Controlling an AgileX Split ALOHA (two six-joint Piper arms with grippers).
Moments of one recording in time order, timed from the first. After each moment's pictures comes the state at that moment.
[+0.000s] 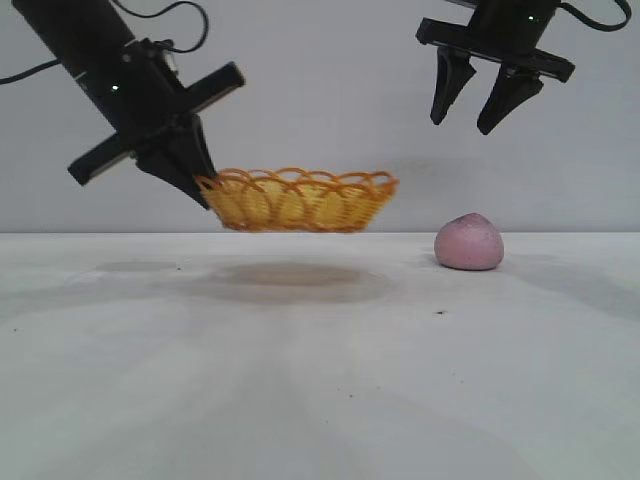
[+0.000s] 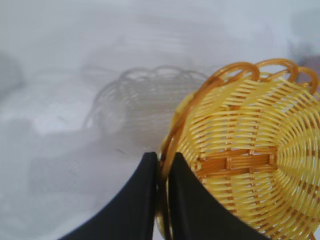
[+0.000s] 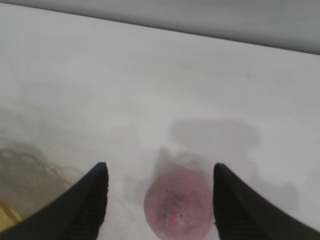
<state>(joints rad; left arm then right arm) -0.28 2.02 -1.29 -0.88 0.52 0.37 0.21 2.17 -1.92 0.33 0.89 -0.22</state>
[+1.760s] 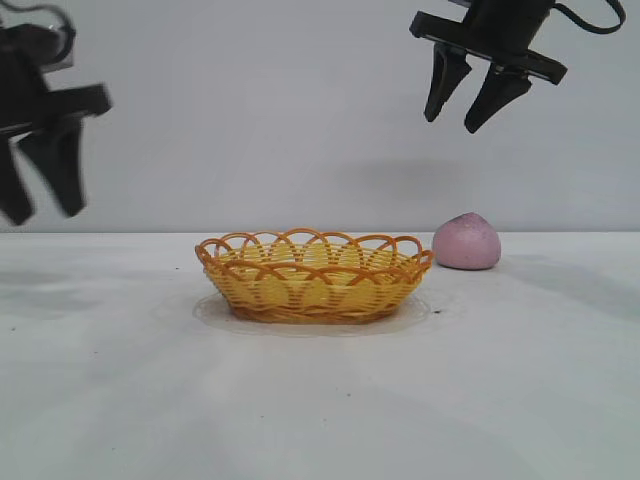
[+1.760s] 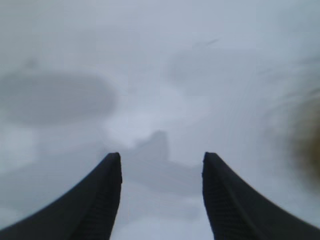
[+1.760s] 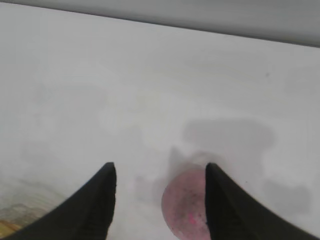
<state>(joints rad) -0.10 1.86 -1.15 -0.07 0.53 0.07 0.21 2.17 -1.92 0.39 0.90 -0.25</state>
